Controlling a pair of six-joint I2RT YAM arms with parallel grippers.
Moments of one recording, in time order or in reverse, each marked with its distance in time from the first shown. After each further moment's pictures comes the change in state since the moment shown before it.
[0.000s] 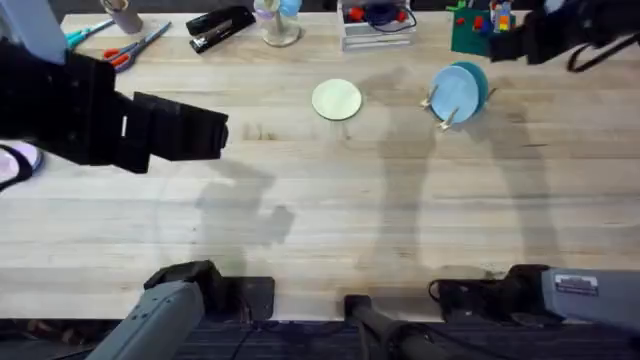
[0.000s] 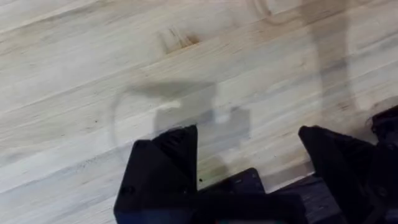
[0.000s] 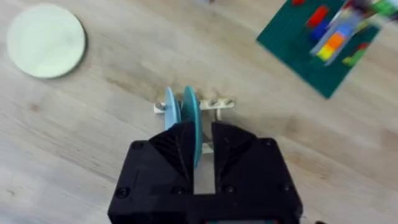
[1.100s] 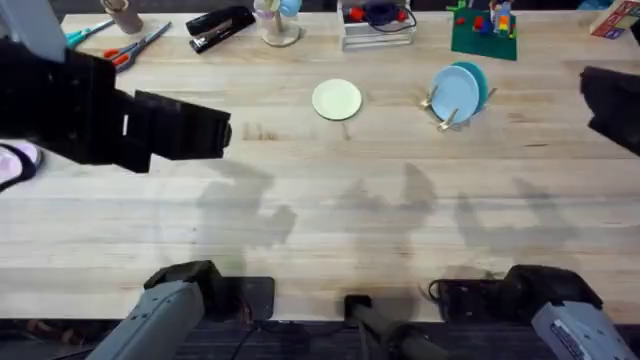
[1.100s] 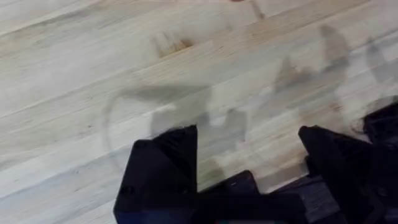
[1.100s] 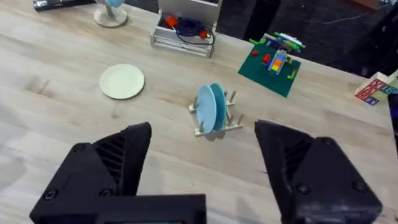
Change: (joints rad) left arm 0.000 0.000 0.000 0.000 0.030 0.000; right arm 0.000 -0.851 0.001 -0.385 -0.001 0.204
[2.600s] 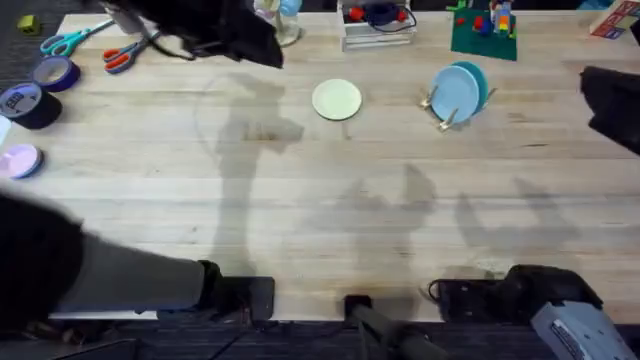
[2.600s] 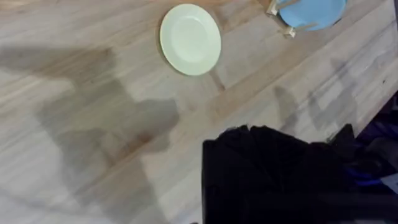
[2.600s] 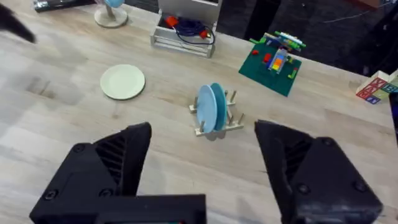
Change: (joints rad) left arm -0.168 0.575 0.006 0.431 0.280 -0.170; right arm 0.000 0.000 0.000 0.000 0.000 0.007
